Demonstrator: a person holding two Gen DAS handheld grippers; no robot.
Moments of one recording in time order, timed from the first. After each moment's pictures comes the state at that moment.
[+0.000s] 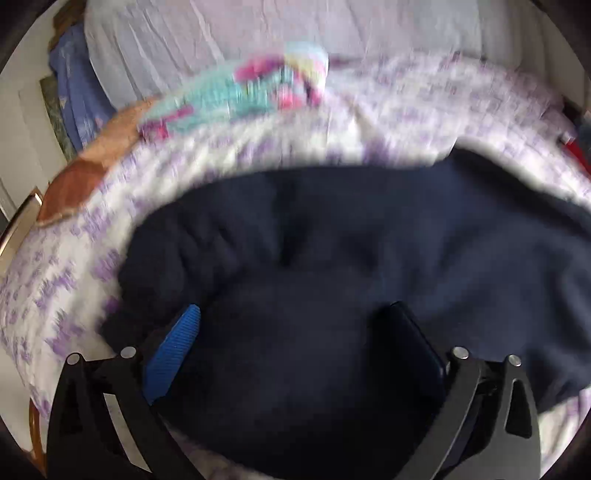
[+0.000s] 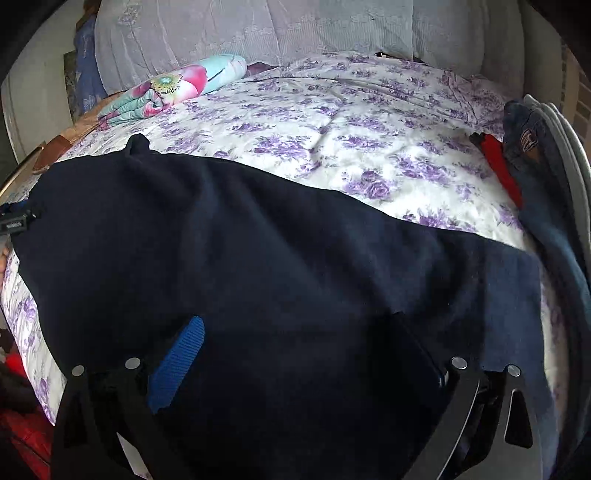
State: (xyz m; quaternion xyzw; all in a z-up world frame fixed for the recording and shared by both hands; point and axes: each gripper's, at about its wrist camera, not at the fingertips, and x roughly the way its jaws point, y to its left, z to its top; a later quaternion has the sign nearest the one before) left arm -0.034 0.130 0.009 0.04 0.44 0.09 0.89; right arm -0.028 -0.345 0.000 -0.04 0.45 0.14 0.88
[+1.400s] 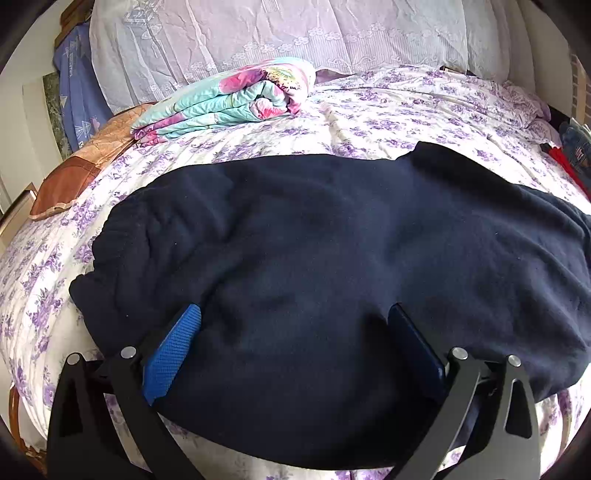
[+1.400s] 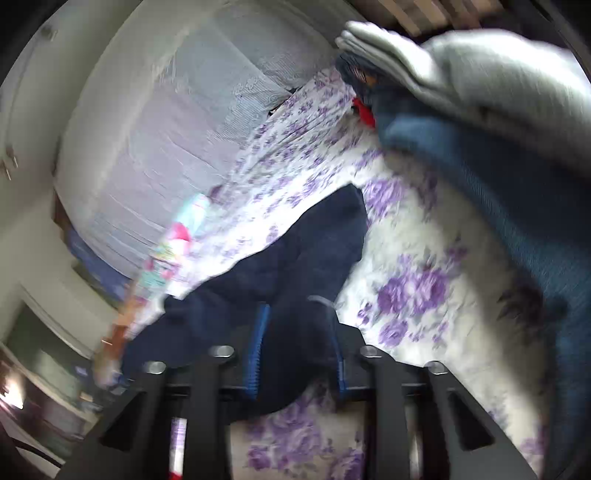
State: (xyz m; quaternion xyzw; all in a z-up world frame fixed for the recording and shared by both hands) left arm -0.065 0.093 0.013 0.05 0.40 0.08 0.91; right arm -0.097 -0.514 -0.015 0.37 0.33 0.14 0.86
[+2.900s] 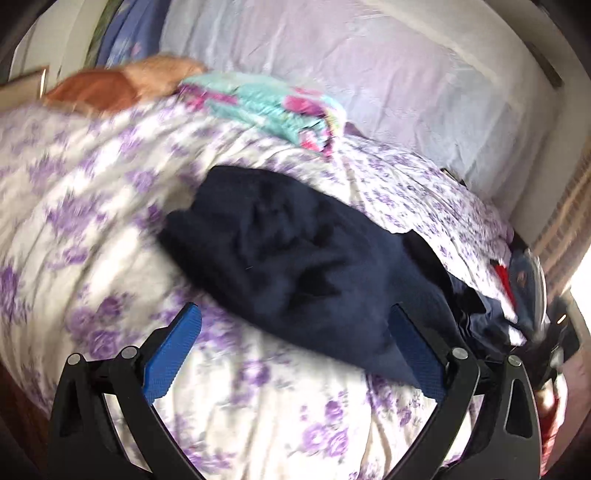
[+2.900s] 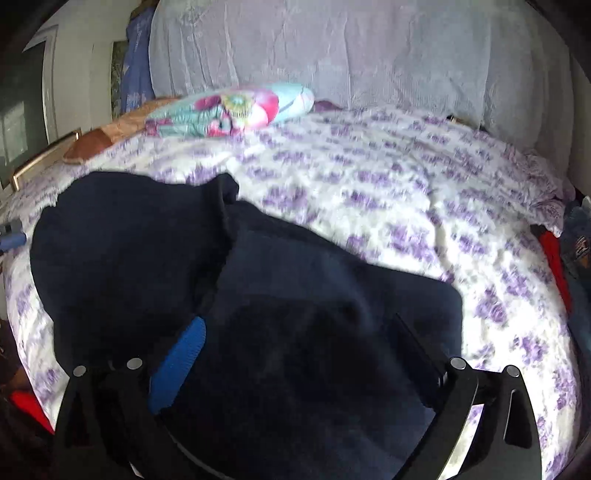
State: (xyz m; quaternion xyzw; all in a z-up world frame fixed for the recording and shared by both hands) left arm -0.143 0.205 0.046 -0.22 0.35 0.03 0.91; right arm -0.005 -0.208 0.013 -0.09 0.40 0.21 0.89
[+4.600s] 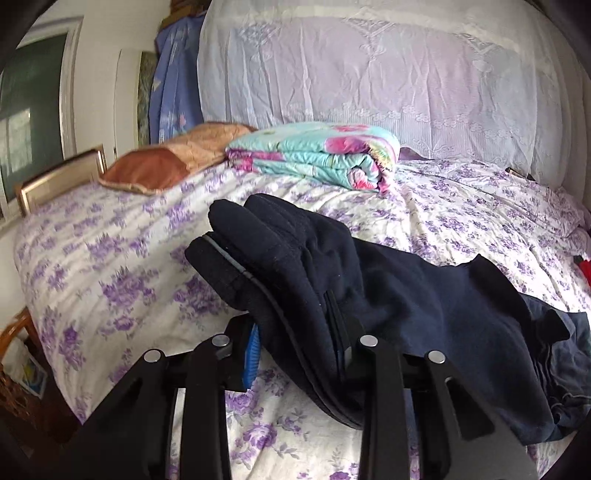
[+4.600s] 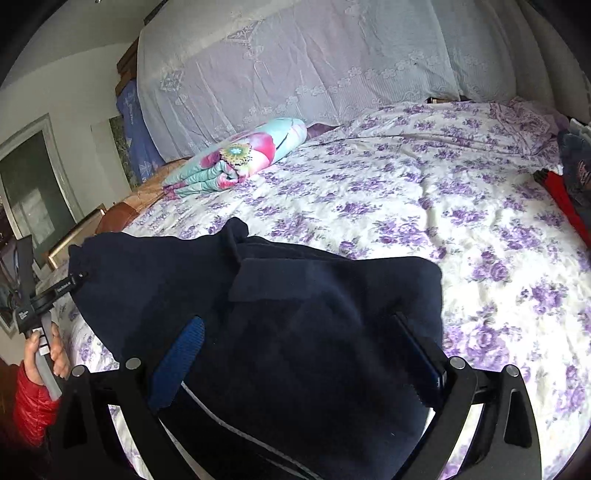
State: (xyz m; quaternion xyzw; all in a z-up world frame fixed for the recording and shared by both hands) left arm -0.109 0.145 0.068 -0.05 0.28 0.21 0.94; right arm -0.031 -0.273 0.047 0.06 0.35 0.23 0.90
